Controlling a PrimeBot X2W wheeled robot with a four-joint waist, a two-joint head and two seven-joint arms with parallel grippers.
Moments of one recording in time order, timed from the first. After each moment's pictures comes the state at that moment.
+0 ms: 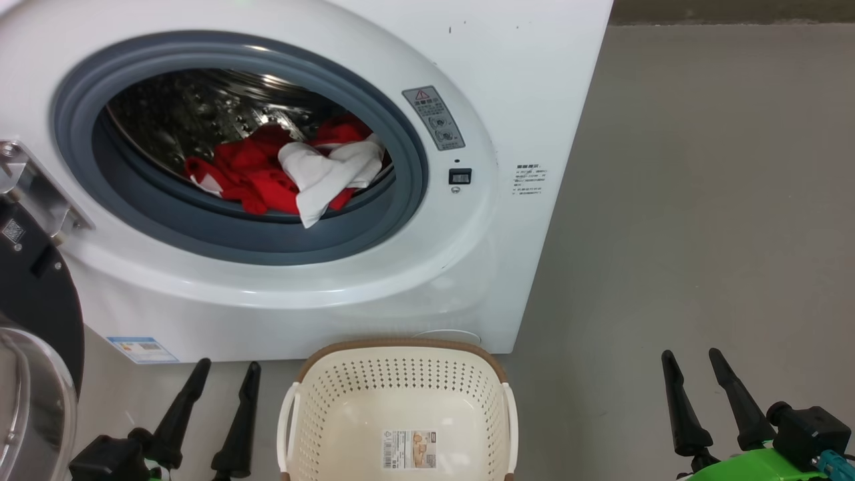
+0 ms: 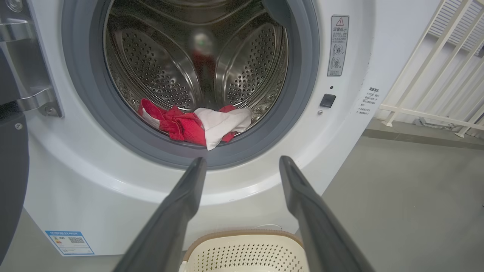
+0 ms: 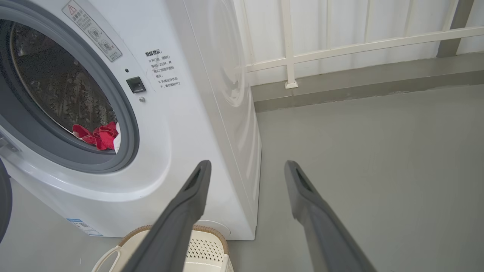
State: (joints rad) left arm -0.03 0.22 -0.12 0.16 -0.47 -0.13 -0.26; right arm 0.08 -0.04 -0.04 0.20 0.37 0.12 -0.25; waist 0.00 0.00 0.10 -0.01
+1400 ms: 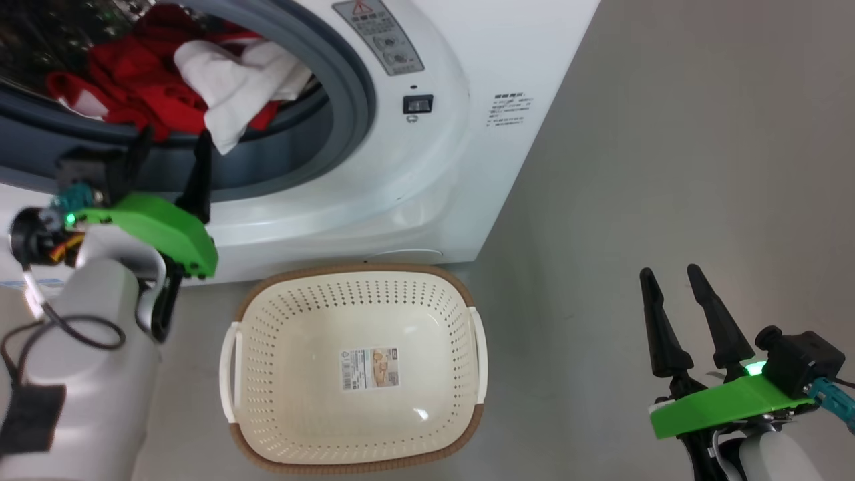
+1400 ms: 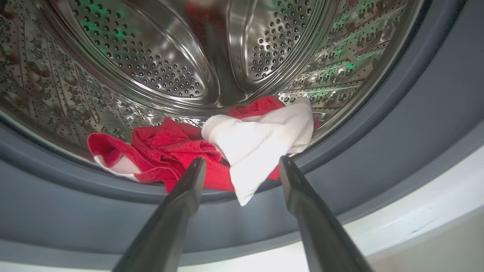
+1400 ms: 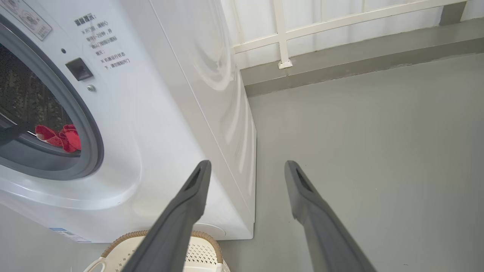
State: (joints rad) left arm -0.88 0.19 -0.20 0.92 -0.33 -0.11 -0.22; right arm -0.10 -0.04 0.02 0.19 0.43 0.12 -0.26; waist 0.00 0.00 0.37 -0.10
